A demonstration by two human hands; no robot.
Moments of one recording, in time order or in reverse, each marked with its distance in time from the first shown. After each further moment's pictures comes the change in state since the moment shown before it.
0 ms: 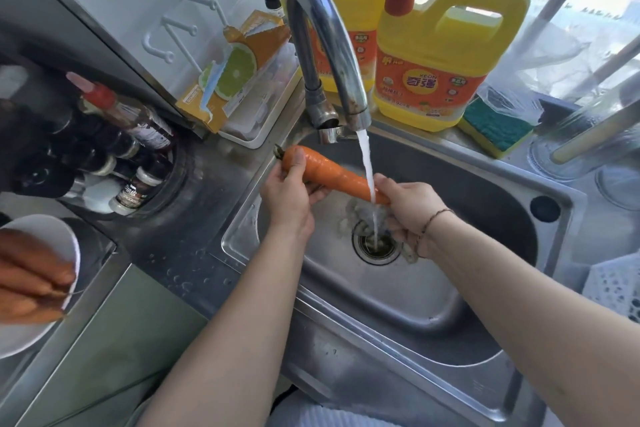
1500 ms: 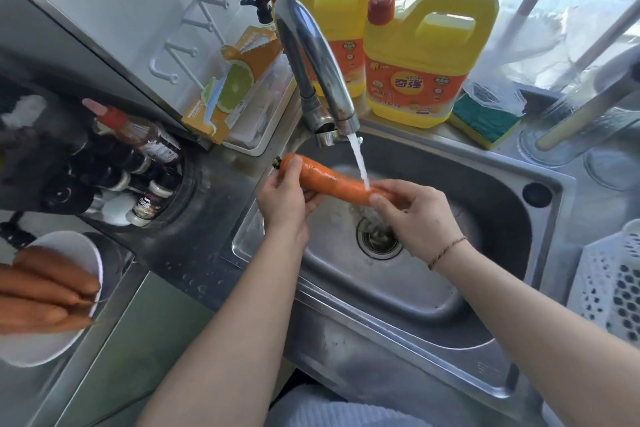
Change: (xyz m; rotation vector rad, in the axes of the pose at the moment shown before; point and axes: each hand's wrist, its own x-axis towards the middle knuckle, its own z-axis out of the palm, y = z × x) left_hand -0.019 0.015 -0.004 0.125 0.095 -0.015; right_hand -0.020 0.026 -0.017 -0.357 0.114 -0.620
